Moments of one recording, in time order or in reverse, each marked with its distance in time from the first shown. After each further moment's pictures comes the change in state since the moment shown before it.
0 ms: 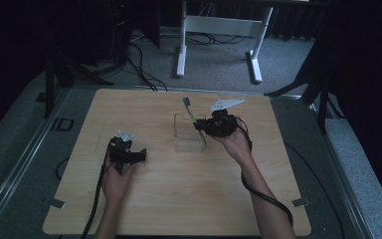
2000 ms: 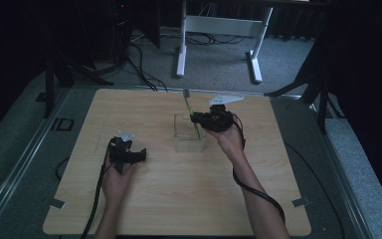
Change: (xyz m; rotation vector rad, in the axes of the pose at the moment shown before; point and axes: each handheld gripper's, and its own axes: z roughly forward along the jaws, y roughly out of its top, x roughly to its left) left arm 0.000 0.000 0.000 0.000 0.000 0.000; right arm -0.006 0.008 0.013 -0.105 -0.021 0.078
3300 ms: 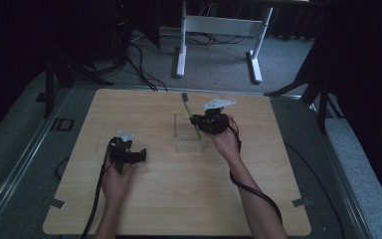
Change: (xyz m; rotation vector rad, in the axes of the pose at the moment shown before) left arm 0.000 0.000 0.000 -0.001 0.000 0.000; right arm -0.005 -0.015 0.023 0.047 -0.096 -0.052
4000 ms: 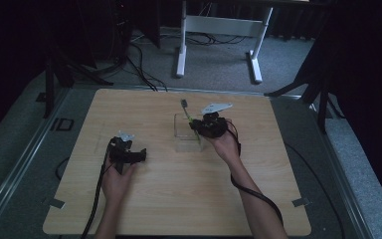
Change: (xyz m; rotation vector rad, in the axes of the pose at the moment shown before) left arm 0.000 0.000 0.000 0.000 0.000 0.000; right arm 0.002 -0.011 0.007 0.057 0.007 -0.019
